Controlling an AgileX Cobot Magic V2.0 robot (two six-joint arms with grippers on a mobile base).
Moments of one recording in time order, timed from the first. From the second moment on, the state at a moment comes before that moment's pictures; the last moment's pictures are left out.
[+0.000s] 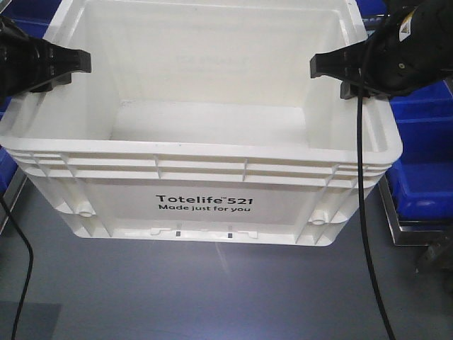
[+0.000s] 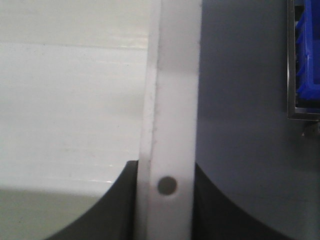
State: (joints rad) left arm -0.30 1.30 -1.24 0.08 0.78 -0.30; right arm 0.38 1.46 -1.42 -0.17 1.02 0.41
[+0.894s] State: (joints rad) left arm -0.30 1.30 -1.24 0.08 0.78 -0.30; right arm 0.38 1.46 -1.42 -0.17 1.02 0.41
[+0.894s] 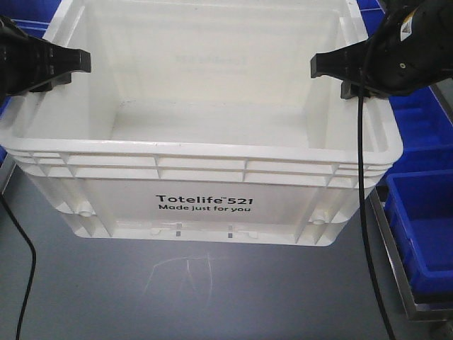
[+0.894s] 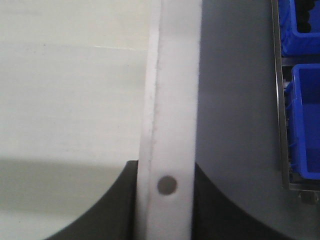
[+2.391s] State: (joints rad) left arm -0.30 1.30 -1.24 0.08 0.78 -0.30; right arm 0.38 1.46 -1.42 -0.17 1.02 0.41
